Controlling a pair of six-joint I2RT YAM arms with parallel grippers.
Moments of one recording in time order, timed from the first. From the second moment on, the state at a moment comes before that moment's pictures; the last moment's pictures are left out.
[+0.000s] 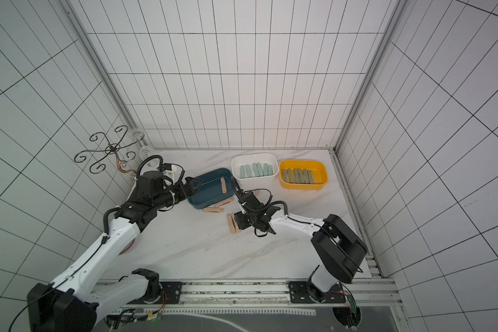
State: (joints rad) left arm -0.25 1.07 0.88 -0.34 0.32 -0.70; right arm 0.86 1.59 0.87 -0.17 0.02 0.30
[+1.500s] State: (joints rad) left arm -0.26 1.07 0.87 -0.34 0.31 -0.71; right arm 0.89 1.80 0.92 -0.07 0.13 0.22
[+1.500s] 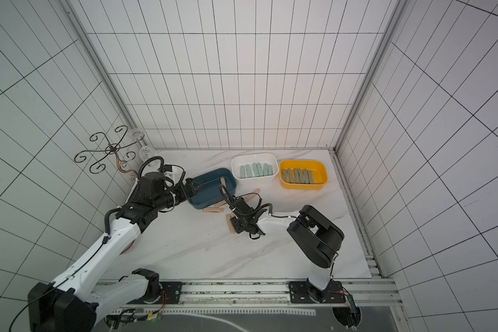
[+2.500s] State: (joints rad) left arm -0.26 1.08 0.87 -0.33 0.31 -0.72; right arm 0.83 1.69 0.93 -0.10 0.13 0.24
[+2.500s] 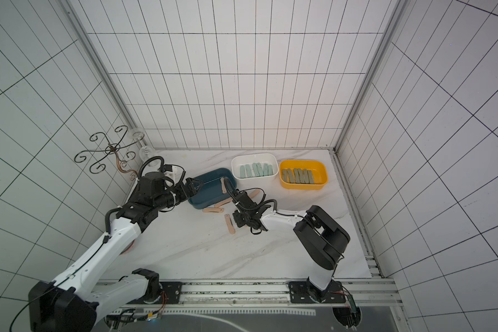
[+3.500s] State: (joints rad) left arm -0.11 1.26 0.95 -0.24 0.28 -0.71; right arm 0.77 2.13 1.68 -0.14 0.00 0.23
